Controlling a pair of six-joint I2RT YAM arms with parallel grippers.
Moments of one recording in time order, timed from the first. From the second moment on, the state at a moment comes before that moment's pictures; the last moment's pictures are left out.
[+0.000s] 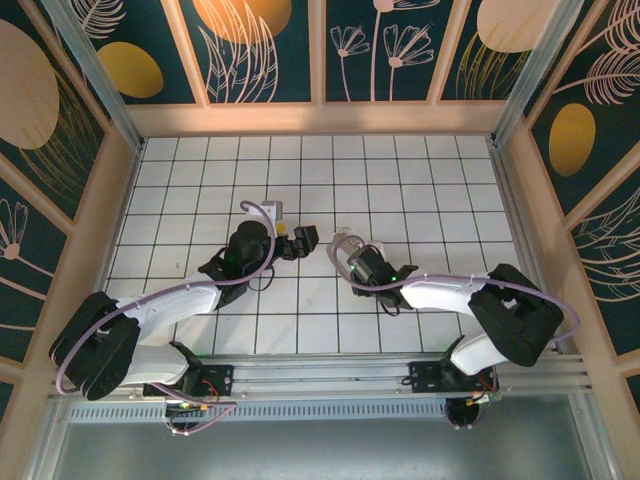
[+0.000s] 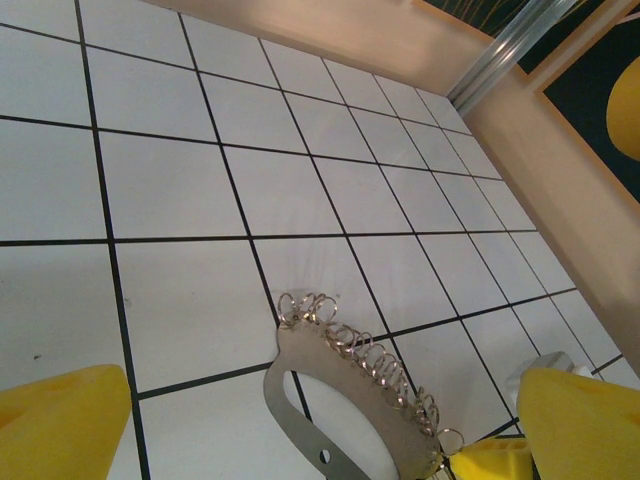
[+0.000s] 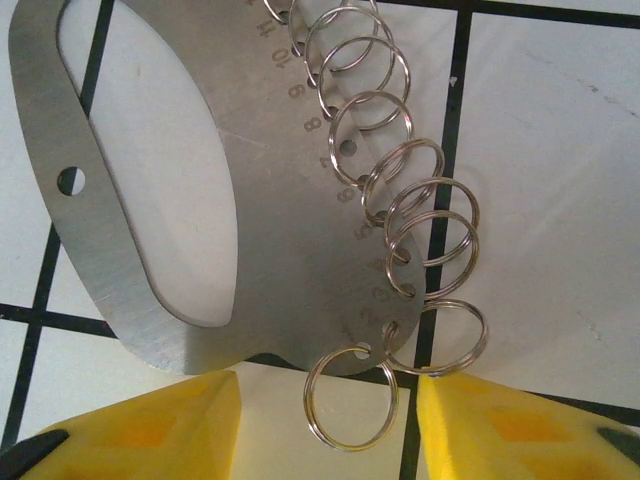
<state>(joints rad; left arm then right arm) -0.70 1.31 0.60 0.36 -0.03 -0.61 0.84 1.47 0.59 -0.17 0.31 0.57</state>
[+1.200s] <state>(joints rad) -0.70 1.32 0.60 0.36 -0.02 -0.61 0.86 1.52 0.63 -0.22 0.42 0.56</state>
